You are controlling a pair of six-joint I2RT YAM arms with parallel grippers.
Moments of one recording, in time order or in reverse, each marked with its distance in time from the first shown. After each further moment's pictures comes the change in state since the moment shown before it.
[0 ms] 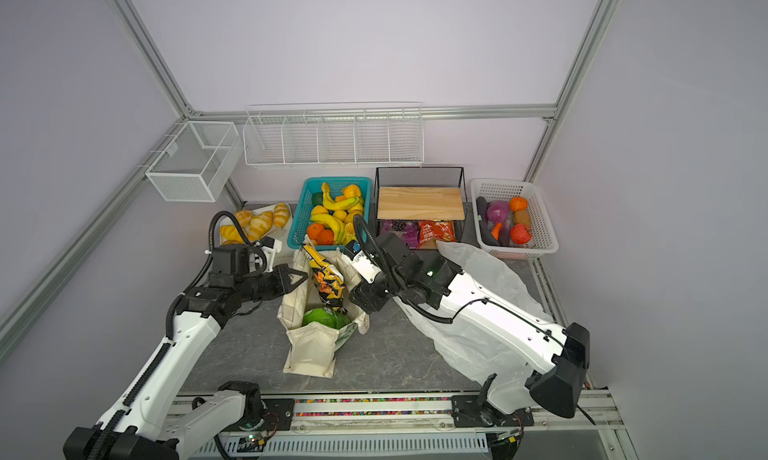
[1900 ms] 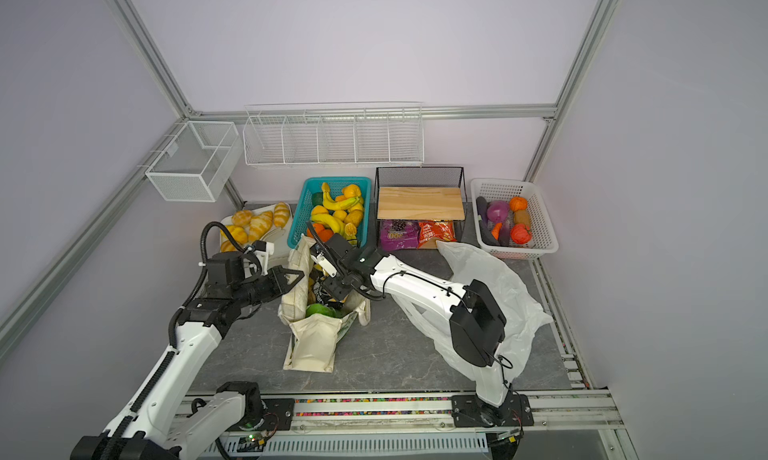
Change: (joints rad) left arm 0.069 -0.055 -0.132 0.173 0.019 -0.060; right arm 0.000 0.478 0.238 0.081 0.113 -0.021
